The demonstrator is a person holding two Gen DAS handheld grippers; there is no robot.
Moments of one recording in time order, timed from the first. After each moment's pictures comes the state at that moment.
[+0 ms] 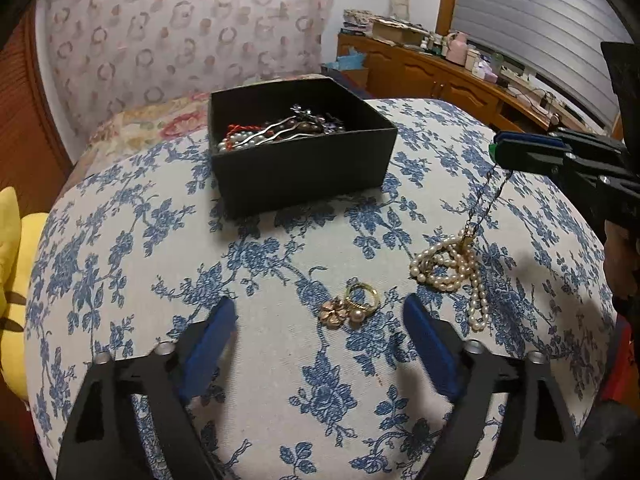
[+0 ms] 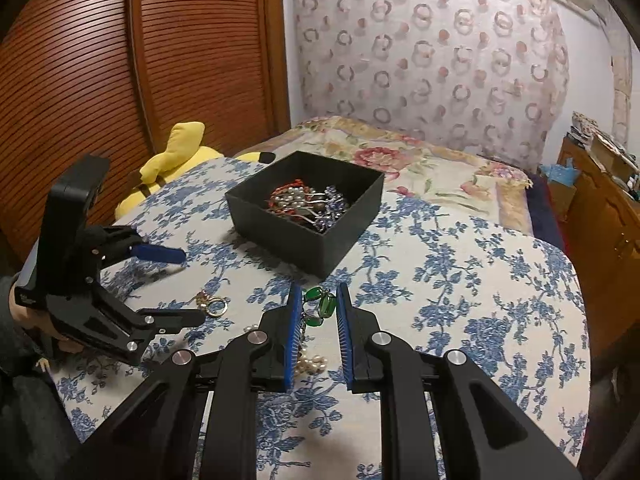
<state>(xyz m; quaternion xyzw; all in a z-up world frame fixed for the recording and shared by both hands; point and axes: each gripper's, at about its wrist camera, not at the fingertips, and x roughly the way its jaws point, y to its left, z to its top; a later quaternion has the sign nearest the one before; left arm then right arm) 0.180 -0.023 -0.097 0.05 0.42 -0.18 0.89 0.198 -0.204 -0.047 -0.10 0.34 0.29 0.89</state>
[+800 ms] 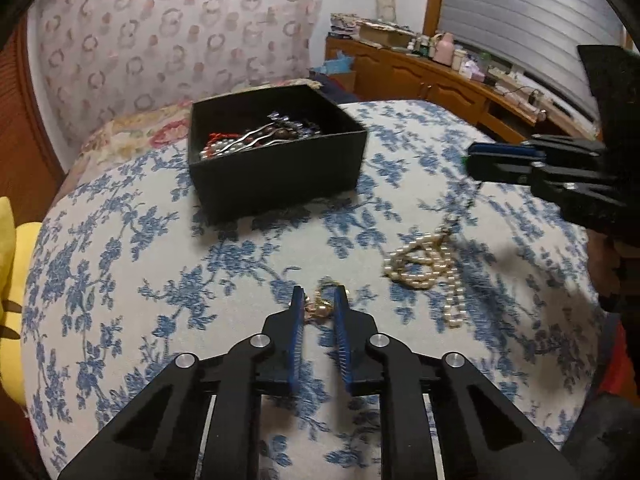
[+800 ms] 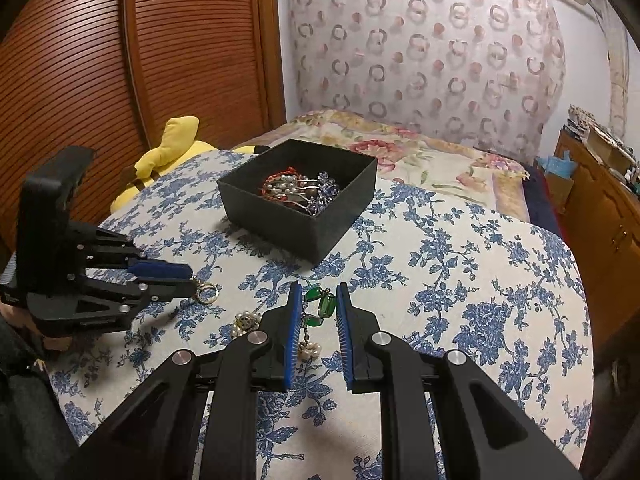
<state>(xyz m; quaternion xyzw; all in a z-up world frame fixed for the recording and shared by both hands) 0.166 -0.031 -0.091 0.05 0.41 -0.20 0.89 0.196 -0.206 -0.059 -0.09 0.35 0.28 0.89</state>
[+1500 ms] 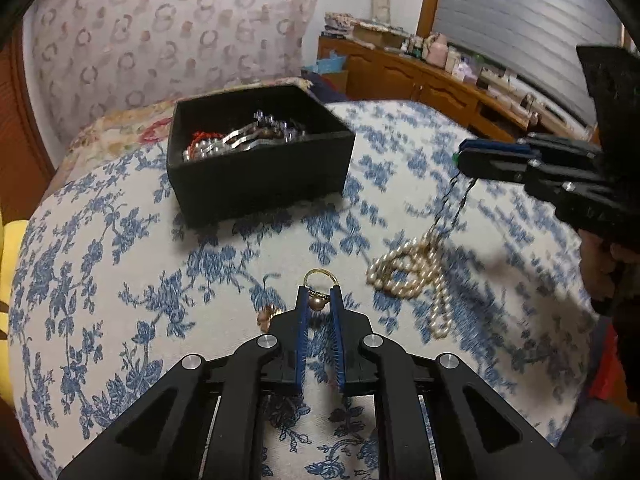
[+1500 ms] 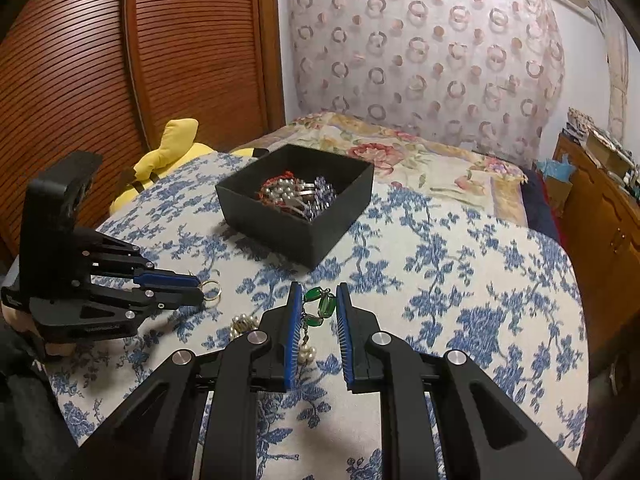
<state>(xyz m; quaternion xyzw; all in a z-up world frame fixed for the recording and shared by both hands) 0.174 -0.036 -0.089 0.04 0.41 -0.21 0.88 0.198 -0.209 -0.053 -0.10 0.34 0.29 0.89</state>
